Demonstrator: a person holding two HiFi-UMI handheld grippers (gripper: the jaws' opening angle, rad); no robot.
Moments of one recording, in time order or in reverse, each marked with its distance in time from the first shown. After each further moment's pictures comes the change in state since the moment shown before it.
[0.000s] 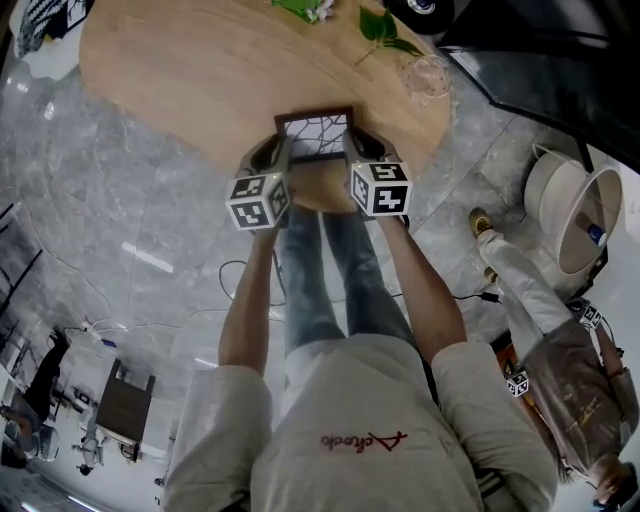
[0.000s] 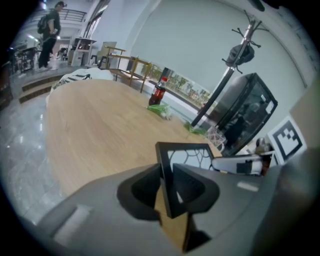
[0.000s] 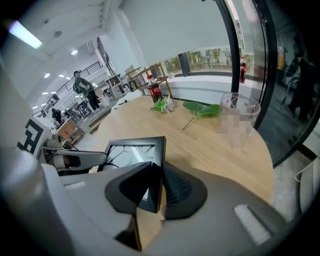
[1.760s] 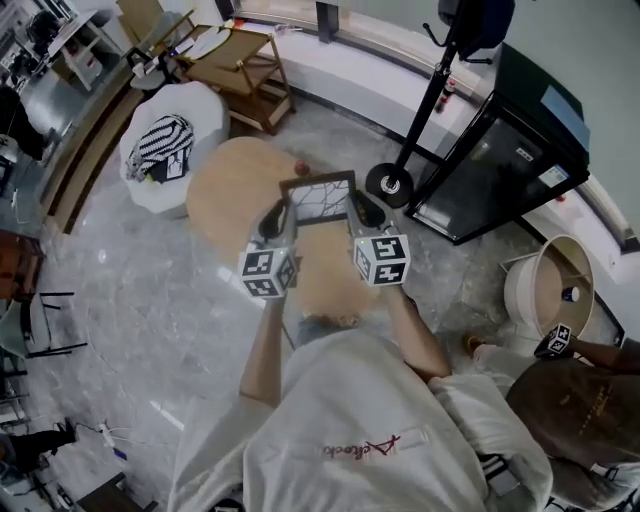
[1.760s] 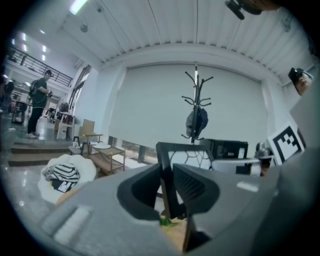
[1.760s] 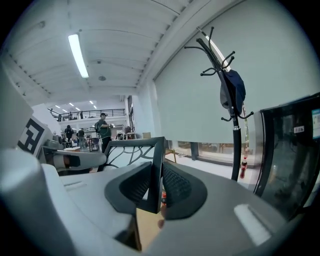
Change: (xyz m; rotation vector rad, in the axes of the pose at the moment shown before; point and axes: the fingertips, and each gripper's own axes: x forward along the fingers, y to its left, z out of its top) left arm -0.348 -0.268 0.305 0.361 -0.655 -0.053; right arm -0.418 0.129 0.294 -0.262 -0.729 0.031
